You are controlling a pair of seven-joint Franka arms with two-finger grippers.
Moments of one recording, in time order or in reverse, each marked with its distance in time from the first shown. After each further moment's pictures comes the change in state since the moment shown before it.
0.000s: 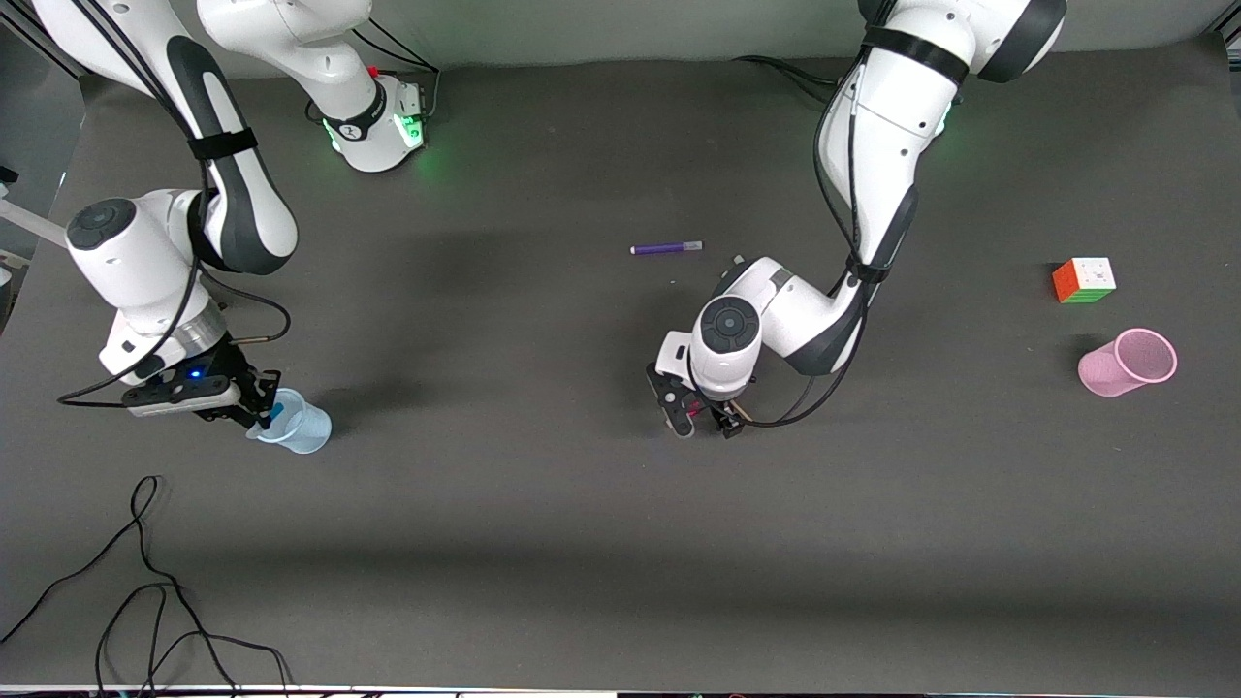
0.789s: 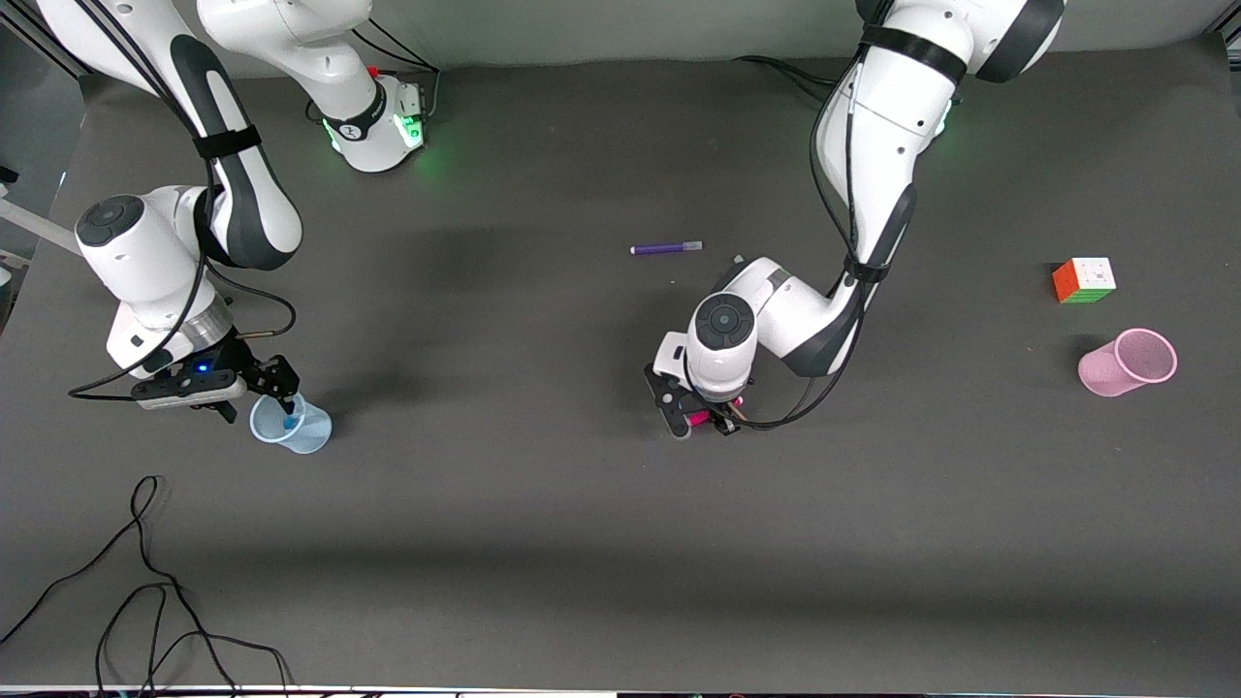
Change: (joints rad) left arm -0.006 -0.002 0.010 0.017 0.042 0.001 -0.004; right arm 0.000 -0.013 0.002 -0.015 0.001 -0.015 0.000
